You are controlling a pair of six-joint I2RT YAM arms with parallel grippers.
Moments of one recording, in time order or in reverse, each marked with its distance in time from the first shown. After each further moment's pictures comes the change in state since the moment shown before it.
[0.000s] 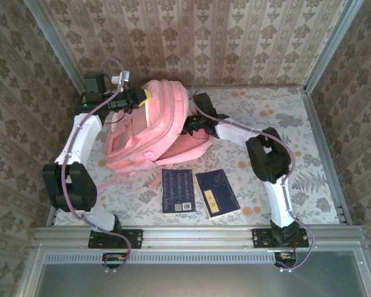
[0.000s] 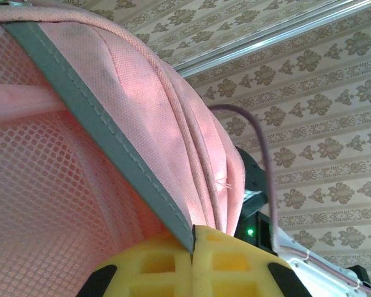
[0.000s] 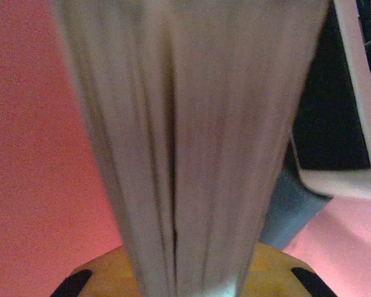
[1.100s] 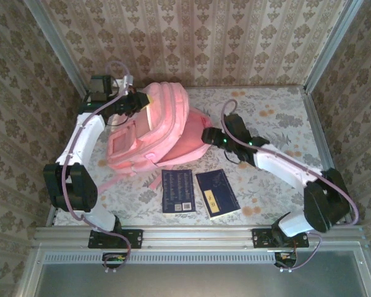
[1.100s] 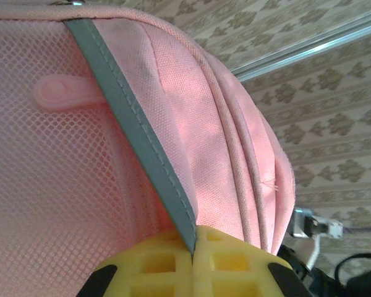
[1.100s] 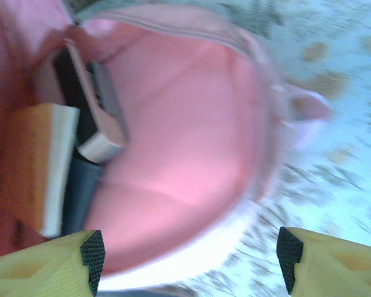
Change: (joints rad) left arm -0.060 0.005 0.021 -0.165 -0.243 0.150; right arm -0.007 -0.755 -0.675 -0.241 0.823 -0.232
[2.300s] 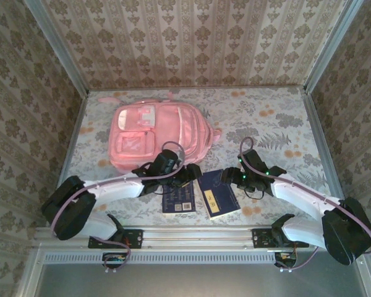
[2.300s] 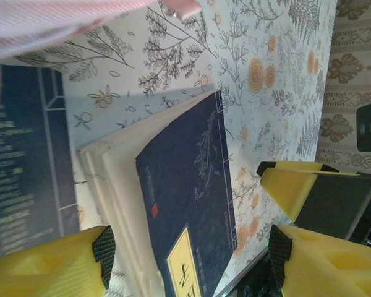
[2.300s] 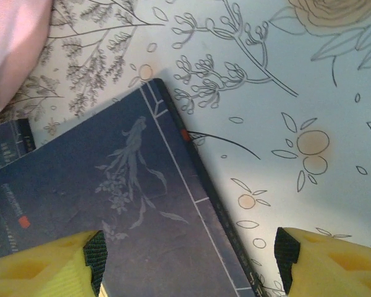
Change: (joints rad) left arm -0.762 -0.205 -0.881 0.639 -0.491 -0.593; right arm -0.030 -0.270 -0.422 -0.198 -0.172 0.114
